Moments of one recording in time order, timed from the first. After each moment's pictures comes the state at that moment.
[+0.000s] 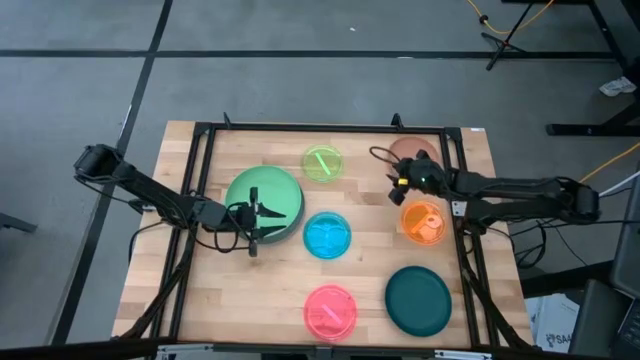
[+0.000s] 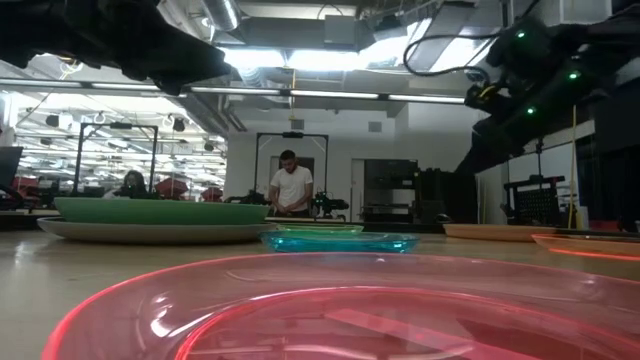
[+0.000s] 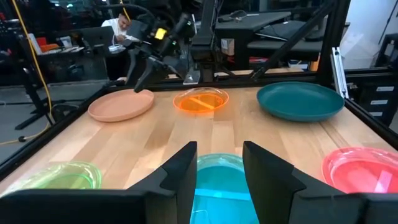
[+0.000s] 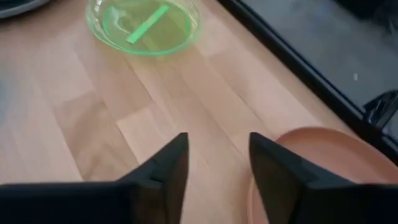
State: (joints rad) left arm -0.33 1.07 0.30 0.64 -0.44 0.00; right arm -0.33 0.98 0.42 -0.12 0.31 0.05
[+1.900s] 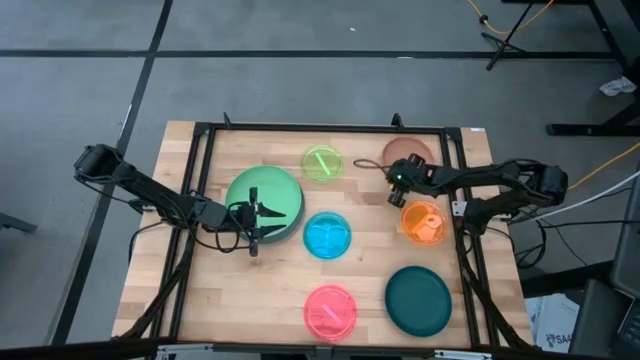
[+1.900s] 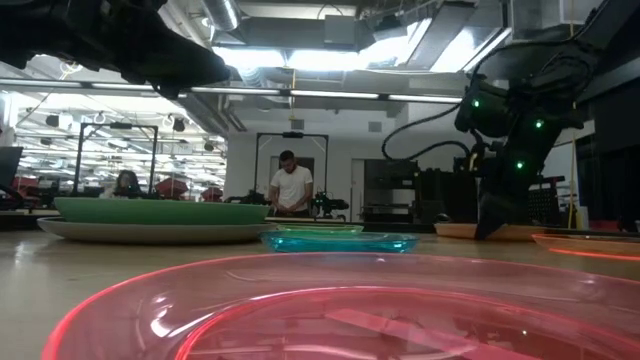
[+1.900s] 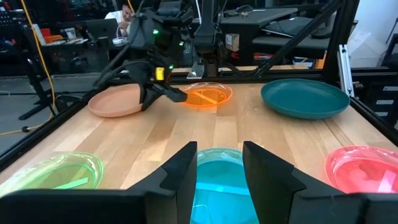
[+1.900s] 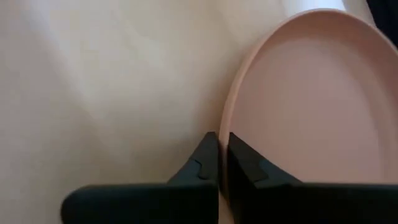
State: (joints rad) left arm -0.33 1.07 0.30 0.61 -0.46 -0.03; right arm -0.40 1.36 0.45 -0.16 0.33 -0.13
